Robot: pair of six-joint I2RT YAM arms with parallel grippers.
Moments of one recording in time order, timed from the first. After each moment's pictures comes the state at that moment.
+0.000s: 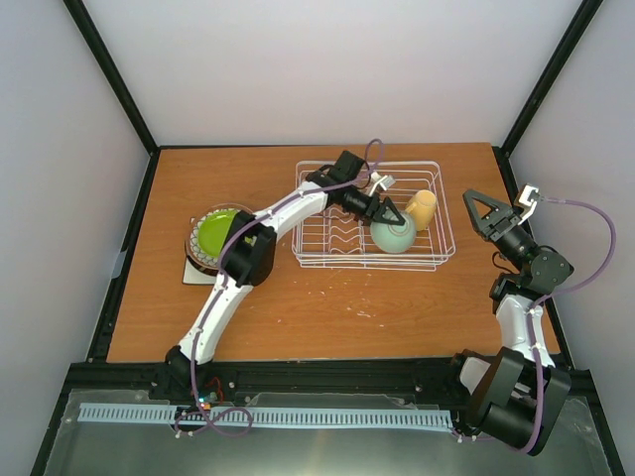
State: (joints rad) left arm -0.66 2.52 2.27 -0.57 1.10 -0.40; right arm -0.46 1.04 0.48 1.20 -1.13 1.55
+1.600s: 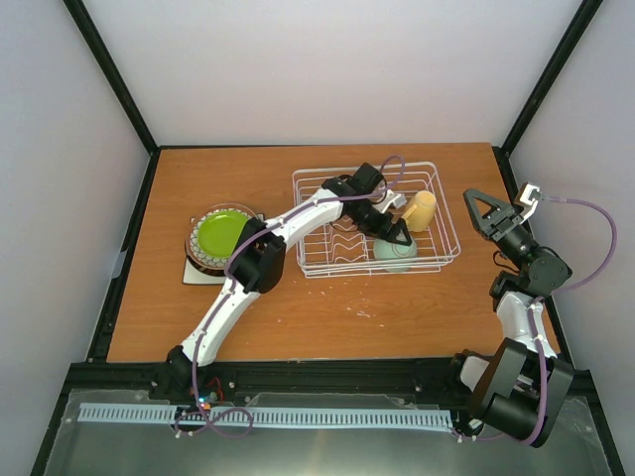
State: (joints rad) left arm -0.74 2.57 2.34 -0.80 0.77 -0.22; right arm -0.46 1.08 0.48 1.34 -1.14 1.64
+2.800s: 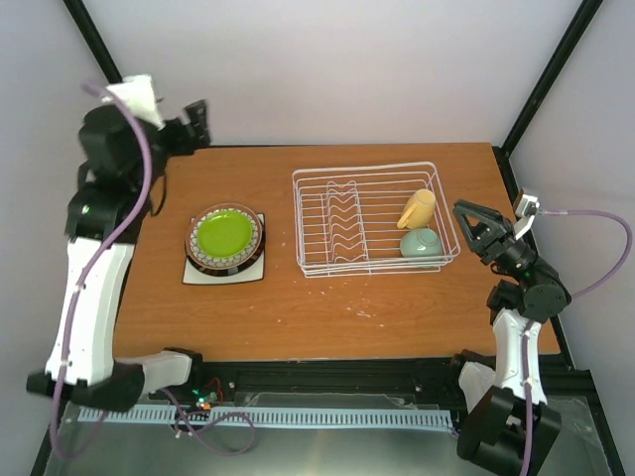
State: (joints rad) left arm -0.29 1.31 1.81 -0.63 -0.06 -0.18; right arm -0.42 0.89 0.48 1.38 -1.19 1.55
